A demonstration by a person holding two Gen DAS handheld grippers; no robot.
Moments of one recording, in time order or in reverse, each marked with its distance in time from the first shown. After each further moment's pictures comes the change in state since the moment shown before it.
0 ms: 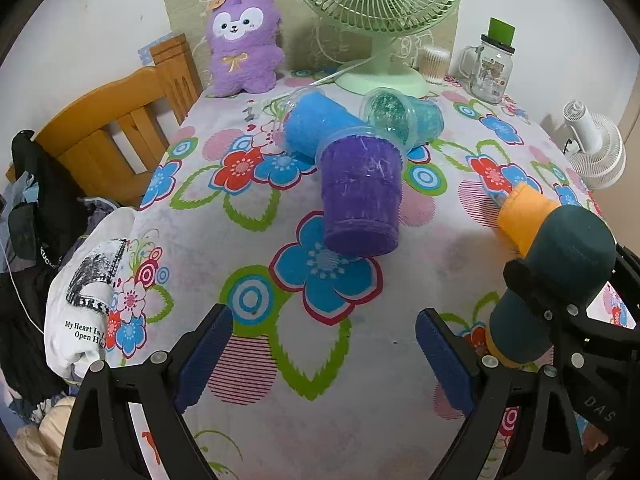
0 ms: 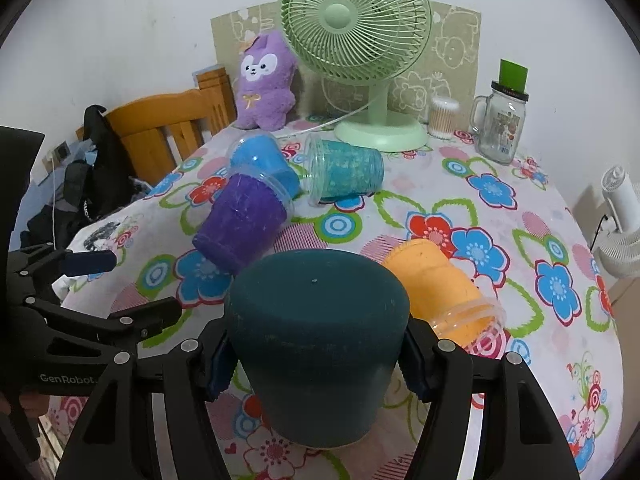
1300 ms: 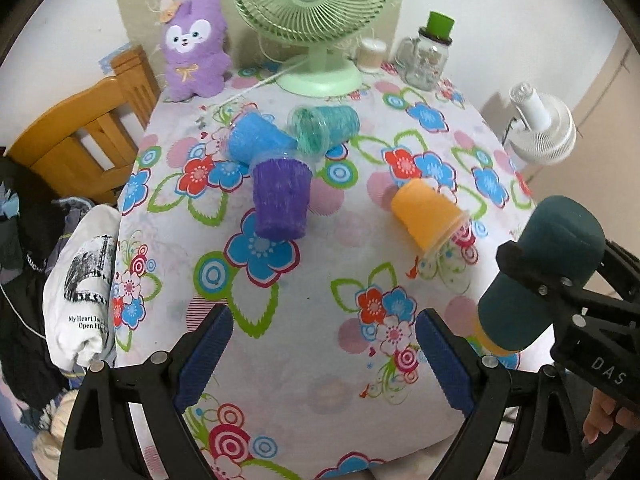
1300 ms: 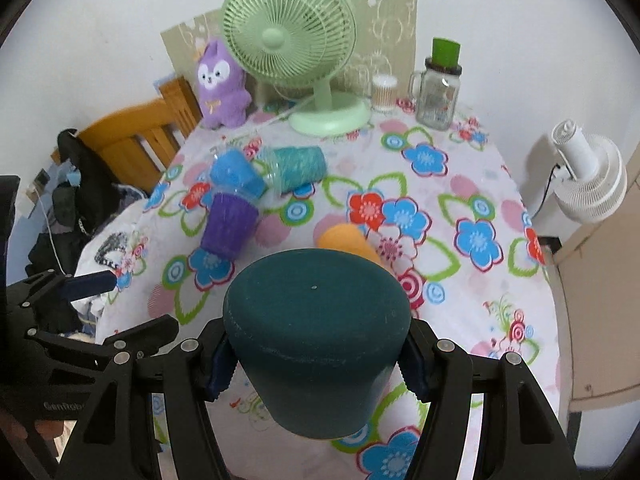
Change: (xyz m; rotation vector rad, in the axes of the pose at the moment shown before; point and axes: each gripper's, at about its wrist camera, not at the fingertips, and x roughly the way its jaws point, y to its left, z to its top) left arm -0.086 -0.037 0.026 0.045 0.141 -0.140; right arm -0.103 -0.032 0.041 0.158 0.180 -0.059
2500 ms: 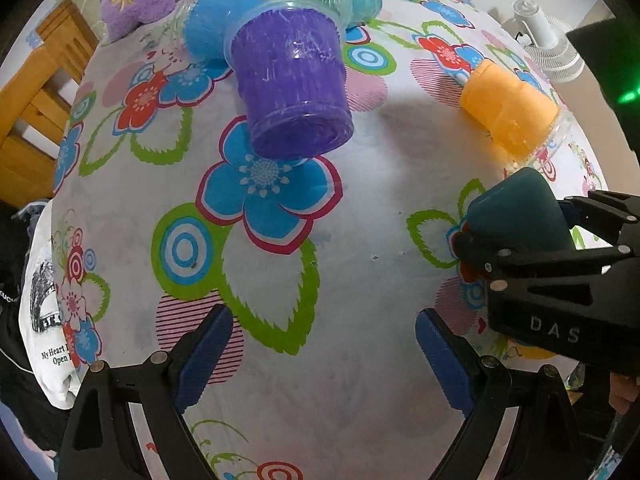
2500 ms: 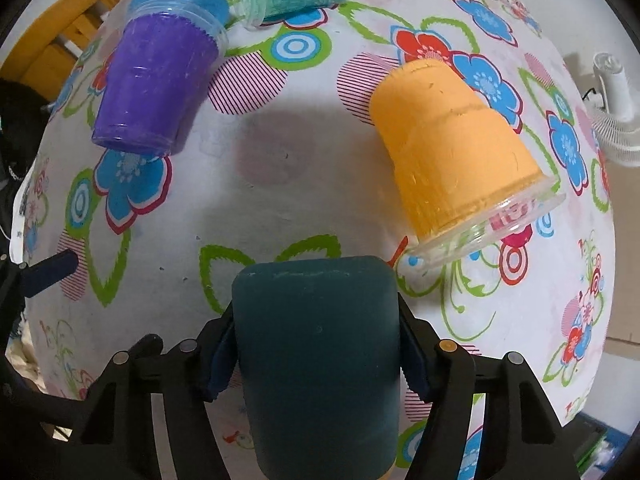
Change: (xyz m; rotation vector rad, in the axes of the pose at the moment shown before) left arm 0.120 0.050 -0.021 0.172 0.241 -0.052; right arm 0.171 0.041 -0.029 0.044 0.496 -0.151
